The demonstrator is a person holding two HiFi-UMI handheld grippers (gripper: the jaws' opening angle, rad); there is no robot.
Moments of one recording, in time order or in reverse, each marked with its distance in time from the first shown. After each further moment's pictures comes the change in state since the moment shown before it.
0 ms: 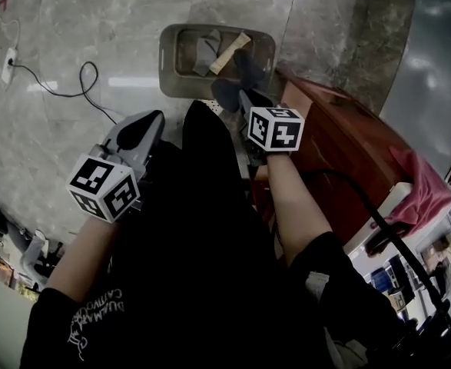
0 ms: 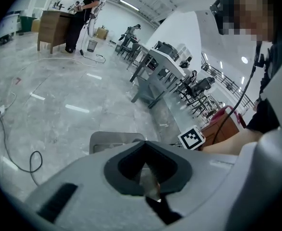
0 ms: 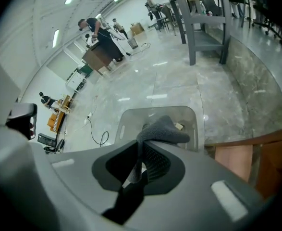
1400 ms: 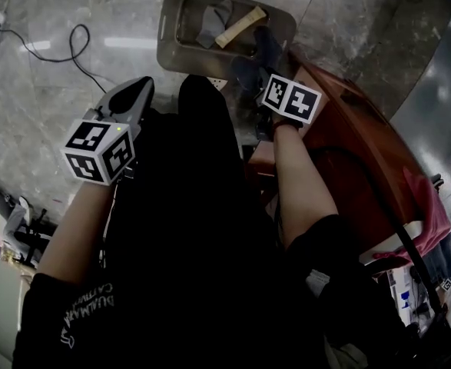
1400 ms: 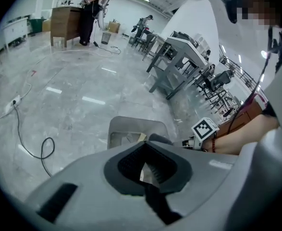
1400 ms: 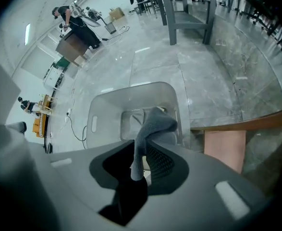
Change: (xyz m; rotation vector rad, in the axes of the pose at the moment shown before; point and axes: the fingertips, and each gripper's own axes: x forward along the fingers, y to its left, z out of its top) left arm 0.049 0.085 -0.064 -0.064 0.075 0.178; right arm 0.065 -0.088 -0.042 0.139 0.145 -0.170
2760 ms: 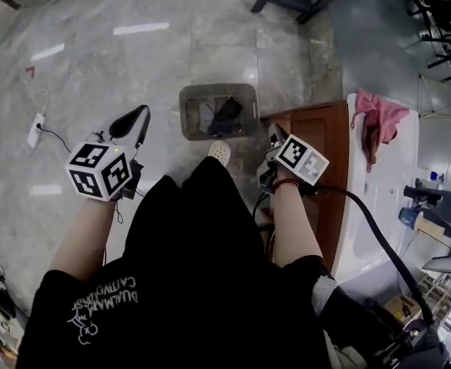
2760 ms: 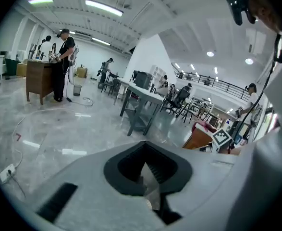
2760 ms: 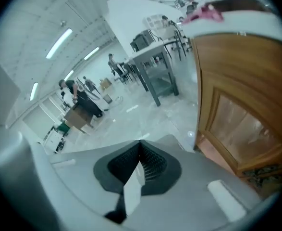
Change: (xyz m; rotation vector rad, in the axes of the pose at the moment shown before) left arm -0.315 -0.067 0.112 0.412 -0.432 -0.222; right arm -0.341 0.148 -0.051 0.335 -0.737 0.028
